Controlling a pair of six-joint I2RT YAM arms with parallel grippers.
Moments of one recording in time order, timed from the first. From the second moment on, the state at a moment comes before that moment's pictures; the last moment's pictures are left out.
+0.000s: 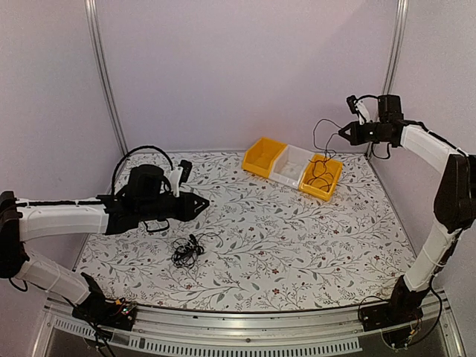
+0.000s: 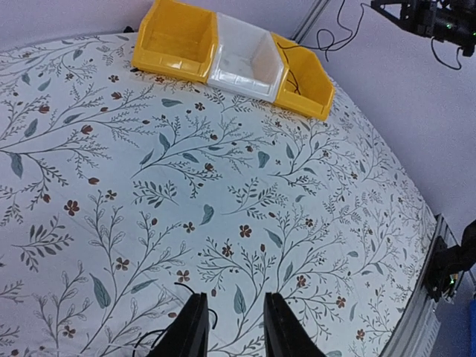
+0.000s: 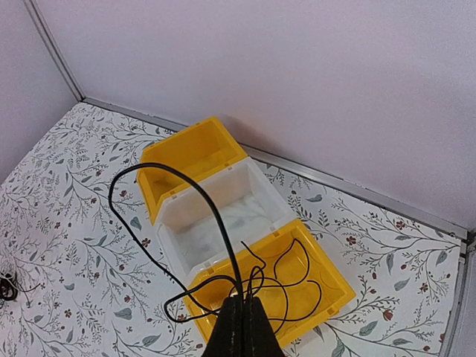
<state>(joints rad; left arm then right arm) -0.72 1.31 0.70 0.14 0.12 -0.43 0.04 1.73 1.54 -0.35 -0.50 -0.16</state>
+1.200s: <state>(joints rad) -0.72 1.36 0.67 0.17 0.13 -0.44 0.01 2.06 1.65 -0.45 -0.50 -0.15</state>
